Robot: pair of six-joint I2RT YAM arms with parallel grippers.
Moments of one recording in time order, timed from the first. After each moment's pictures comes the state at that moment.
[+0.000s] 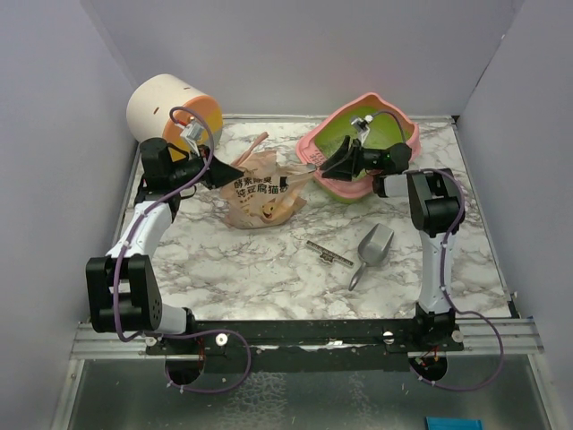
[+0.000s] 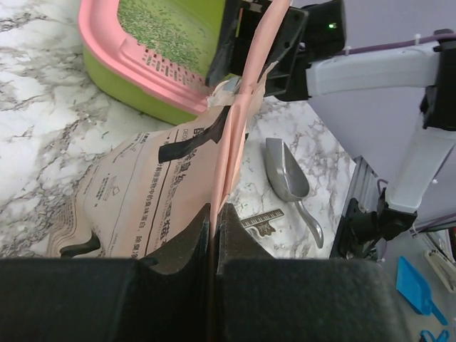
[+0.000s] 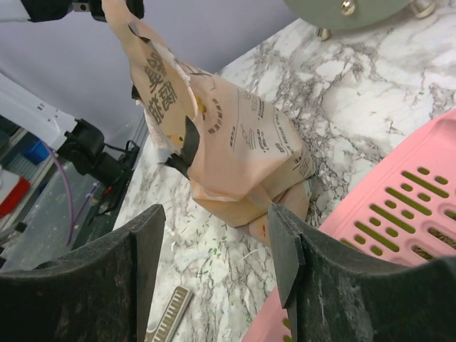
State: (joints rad) left arm 0.05 1.40 0.94 0.22 1.09 -0.45; right arm 0.16 2.27 1.32 1.51 -1.38 1.09
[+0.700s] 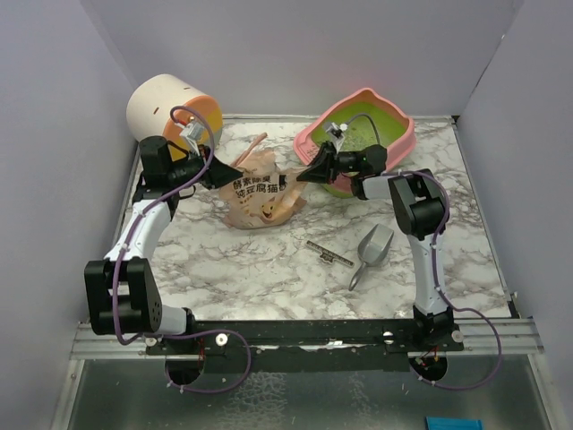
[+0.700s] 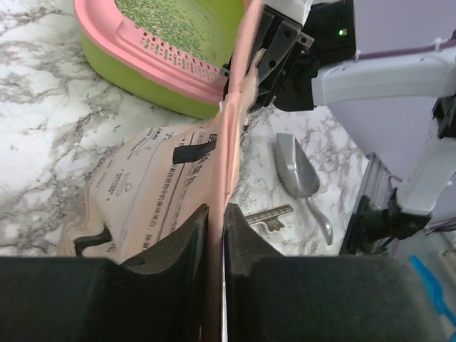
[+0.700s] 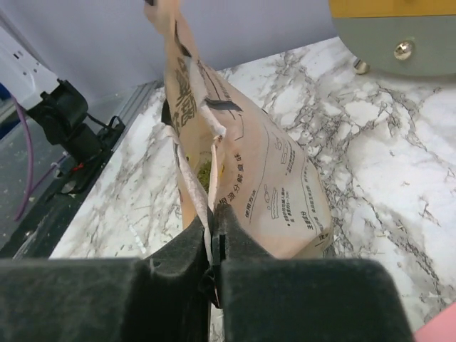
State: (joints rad) left arm 0.05 1.39 0.97 0.12 1.09 -0.38; right arm 0.31 2.33 1.41 1.49 -1.39 0.87
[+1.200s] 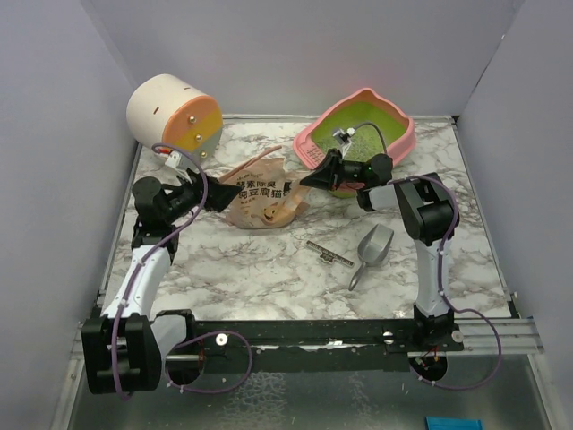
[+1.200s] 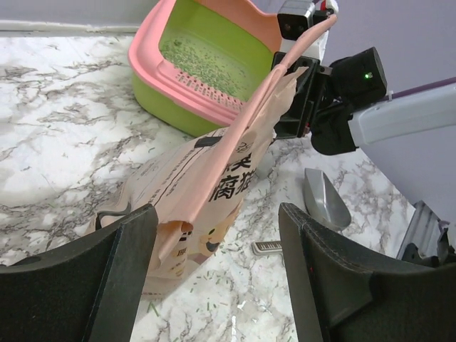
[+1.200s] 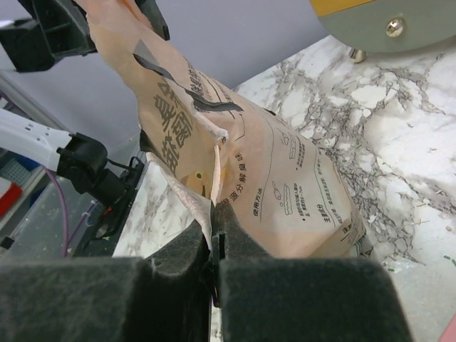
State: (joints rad) left arm 0.05 1.08 0.64 0.37 0.86 -0.47; right arm 0.30 2.22 1.20 1.50 -1.23 0.96
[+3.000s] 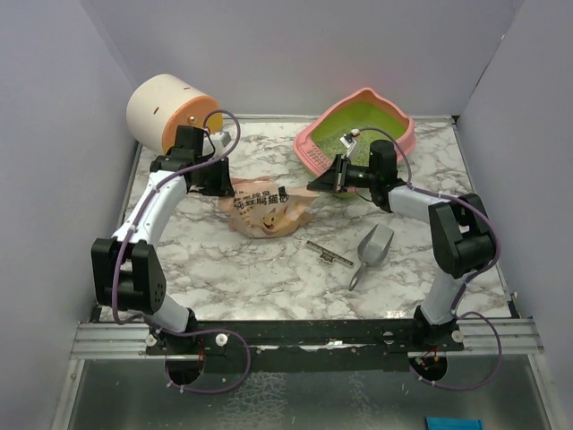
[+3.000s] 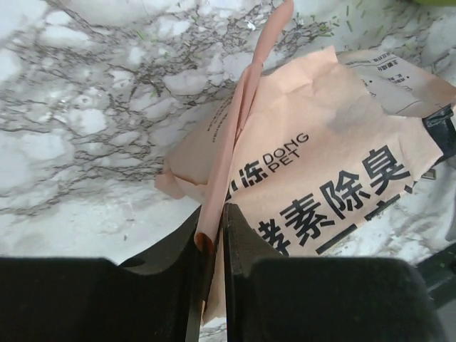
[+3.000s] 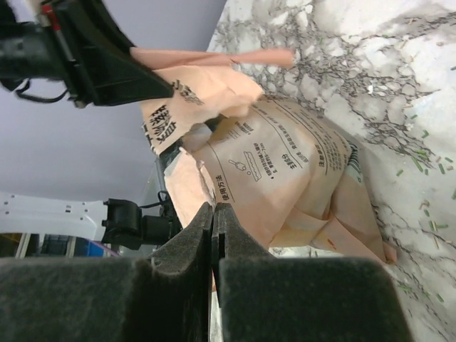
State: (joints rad) left arm -0.10 1.56 1.30 -0.73 0.44 -0.08; right arm 0.31 1.83 1.04 0.53 -0.97 0.79
